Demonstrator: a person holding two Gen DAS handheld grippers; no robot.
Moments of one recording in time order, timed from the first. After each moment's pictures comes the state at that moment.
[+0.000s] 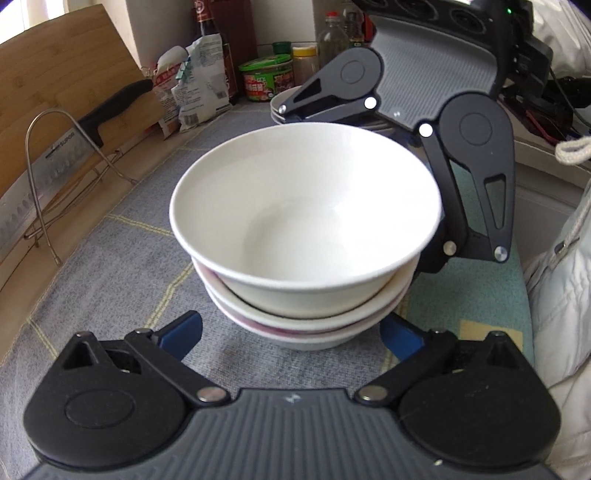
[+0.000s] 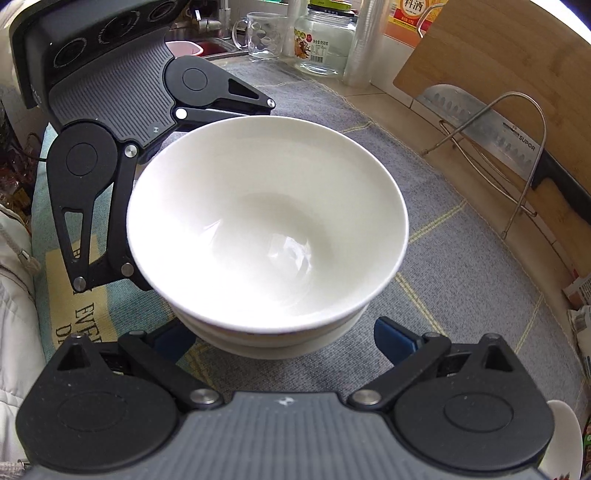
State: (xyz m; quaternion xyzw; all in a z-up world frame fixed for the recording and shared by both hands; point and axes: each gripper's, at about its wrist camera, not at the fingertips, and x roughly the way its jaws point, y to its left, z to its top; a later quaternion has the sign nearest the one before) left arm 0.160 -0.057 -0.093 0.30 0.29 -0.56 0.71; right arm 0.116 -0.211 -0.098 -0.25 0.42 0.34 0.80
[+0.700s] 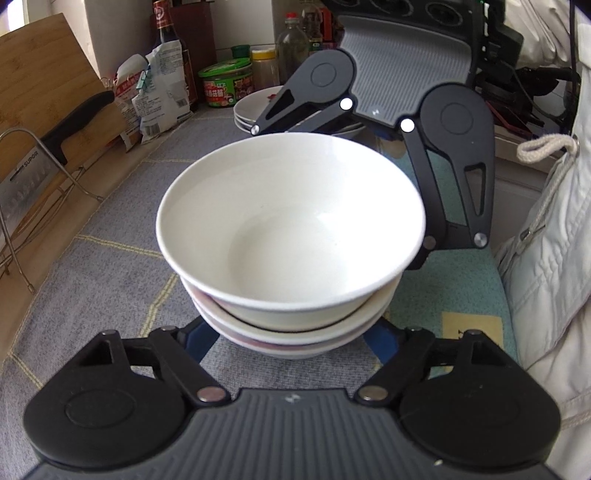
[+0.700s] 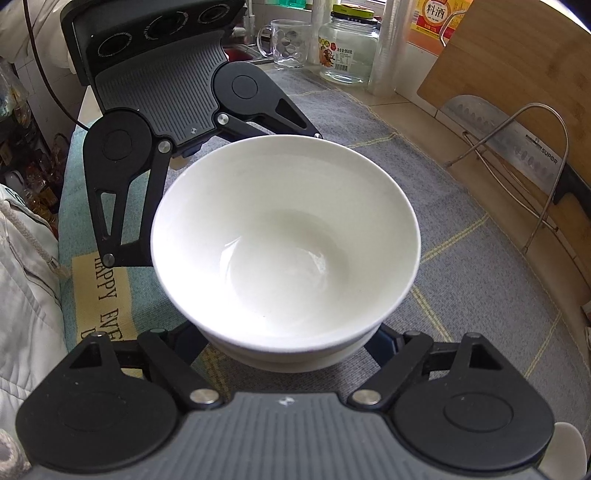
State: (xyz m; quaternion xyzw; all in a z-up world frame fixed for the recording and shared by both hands) left arm 0.170 -0.057 -0.090 0.30 0.29 -0.61 0.67; right arm 0.115 -0.211 -0.090 -0.23 0.42 0.38 0.79
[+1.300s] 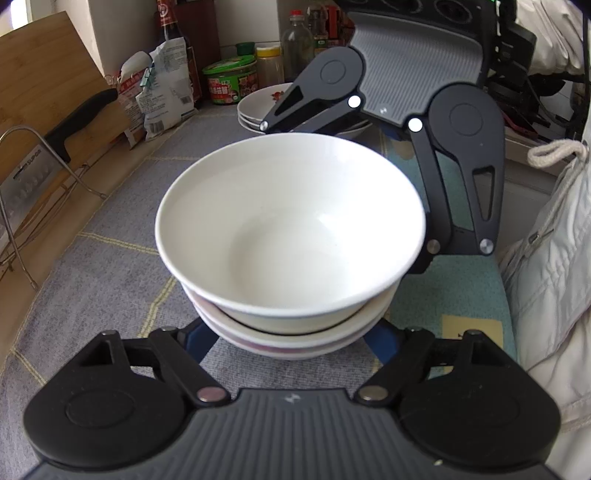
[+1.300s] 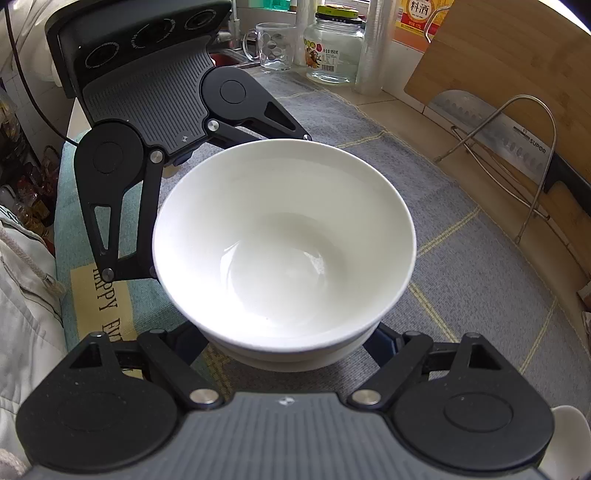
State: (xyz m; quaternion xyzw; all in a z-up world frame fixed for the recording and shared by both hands) left arm 0.170 -0.060 -0.091 0.31 0.29 -0.60 0.68; right arm 0.119 -0.210 -0.091 -0.22 0.43 0.36 0.80
